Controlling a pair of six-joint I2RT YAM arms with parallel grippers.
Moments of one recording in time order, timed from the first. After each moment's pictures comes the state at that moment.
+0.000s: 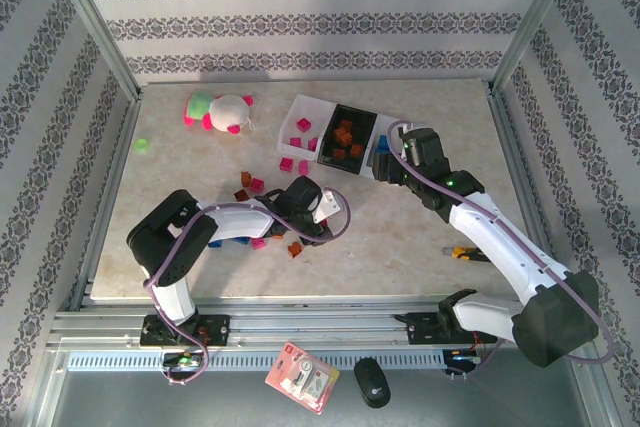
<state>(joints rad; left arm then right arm) -0.75 1.78 0.90 -0.08 0.17 0.21 0.40 1.19 0.96 -0.49 0.14 0.34</state>
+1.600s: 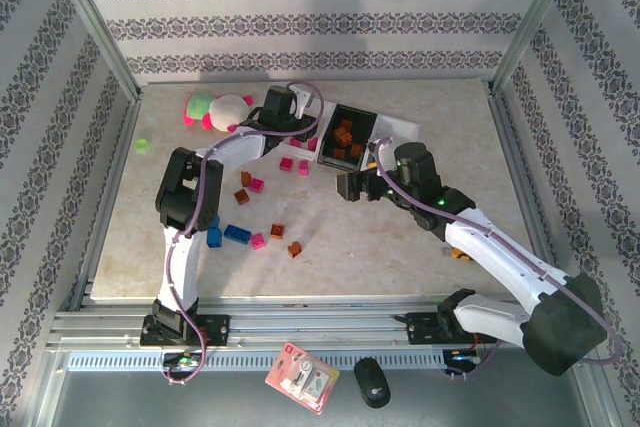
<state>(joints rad) -0.37 2.16 1.63 -0.09 0.15 -0.04 0.52 1.14 0.81 -0.20 -0.24 0.30</state>
